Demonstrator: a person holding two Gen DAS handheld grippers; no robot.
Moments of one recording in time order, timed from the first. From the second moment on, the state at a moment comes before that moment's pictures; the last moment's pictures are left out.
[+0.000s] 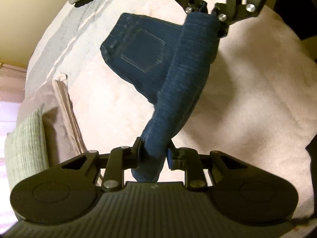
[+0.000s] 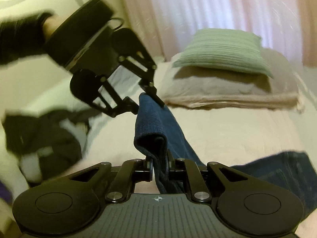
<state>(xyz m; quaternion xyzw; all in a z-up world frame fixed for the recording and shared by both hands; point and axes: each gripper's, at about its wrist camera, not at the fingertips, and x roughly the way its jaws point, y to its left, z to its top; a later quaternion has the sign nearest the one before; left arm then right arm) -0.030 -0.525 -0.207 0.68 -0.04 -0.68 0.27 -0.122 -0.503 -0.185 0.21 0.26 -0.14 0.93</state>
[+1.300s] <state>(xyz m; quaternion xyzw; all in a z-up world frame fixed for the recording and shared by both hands) -0.093 -0.880 -0.339 0.44 0.29 -0.70 0.48 -0.332 -0.811 -0.393 0.61 0.14 -0.33 0.71</state>
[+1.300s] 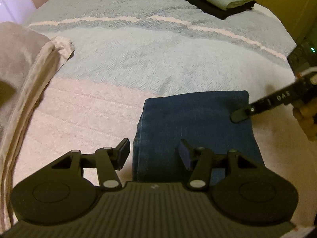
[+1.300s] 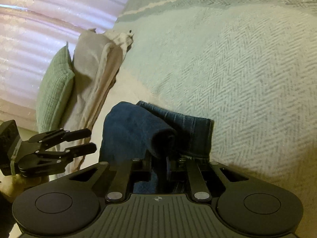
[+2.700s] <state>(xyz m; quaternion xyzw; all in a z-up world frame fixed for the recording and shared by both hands) -0.094 -0.780 -0.358 0.42 0.33 -0.71 0.46 -0.282 -0.614 -0.334 0.48 0.26 -0.32 0.77</state>
